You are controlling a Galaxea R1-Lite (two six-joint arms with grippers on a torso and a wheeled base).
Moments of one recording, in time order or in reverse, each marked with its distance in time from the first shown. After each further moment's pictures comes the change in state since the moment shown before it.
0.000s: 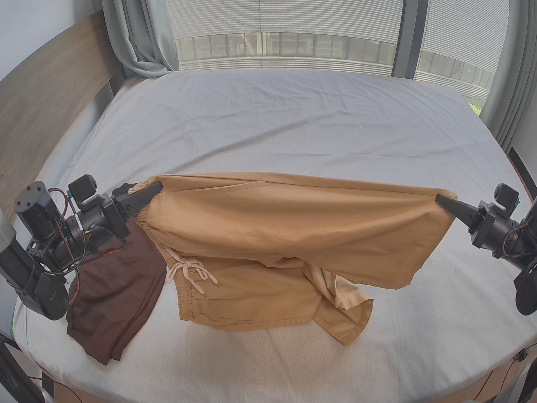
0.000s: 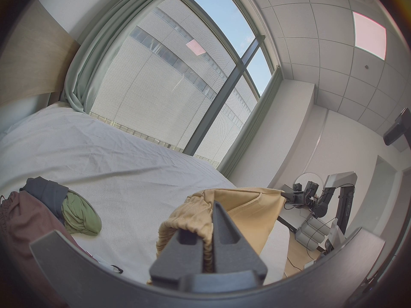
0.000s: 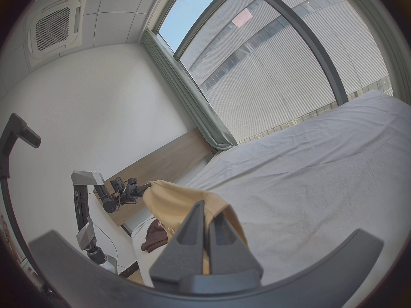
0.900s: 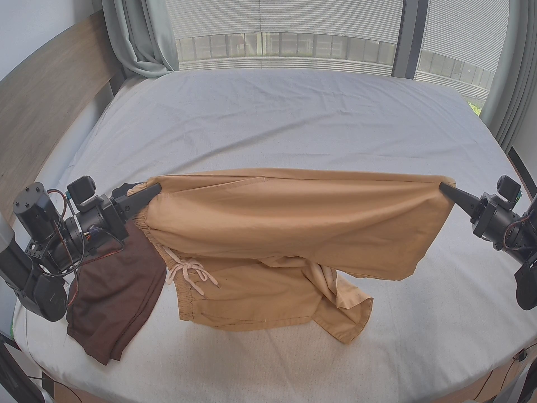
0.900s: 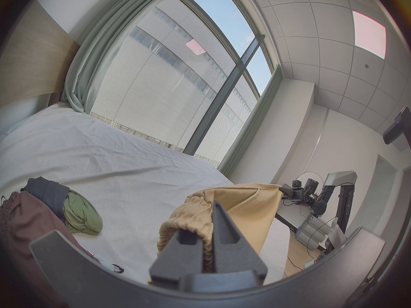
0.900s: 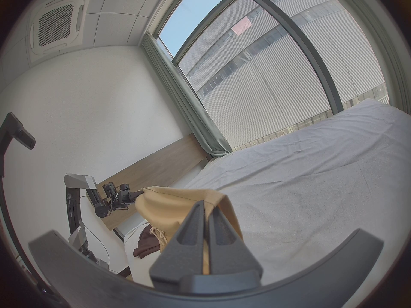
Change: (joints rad) left arm 0.002 -0.007 0.010 0.000 -0.001 0.007; right arm -0.004 0.000 -0.036 0.000 -0.049 0.000
